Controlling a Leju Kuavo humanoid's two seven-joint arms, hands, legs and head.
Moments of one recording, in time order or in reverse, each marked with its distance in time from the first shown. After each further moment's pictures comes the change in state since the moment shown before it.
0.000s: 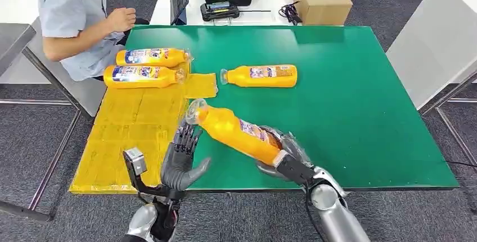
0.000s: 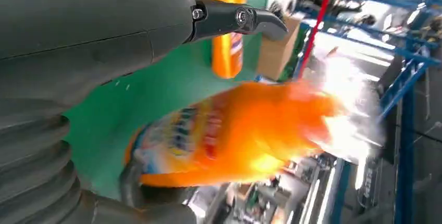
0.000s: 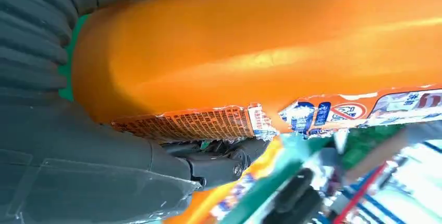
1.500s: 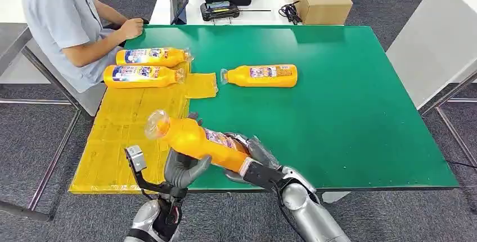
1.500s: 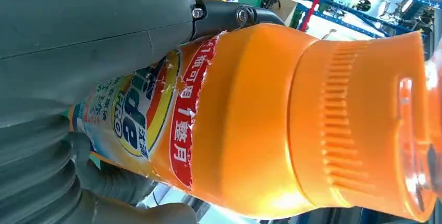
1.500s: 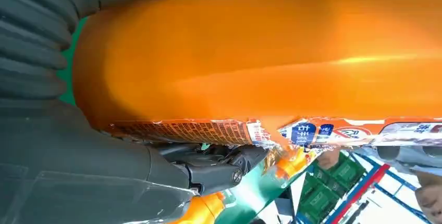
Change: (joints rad) left arm -0.049 -0.003 -0.001 0.076 0.076 -0.072 -0.027; right arm -0.071 0.068 0.181 0.107 0.013 -0.015 -0.008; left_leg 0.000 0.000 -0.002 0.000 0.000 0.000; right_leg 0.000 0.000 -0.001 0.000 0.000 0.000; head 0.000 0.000
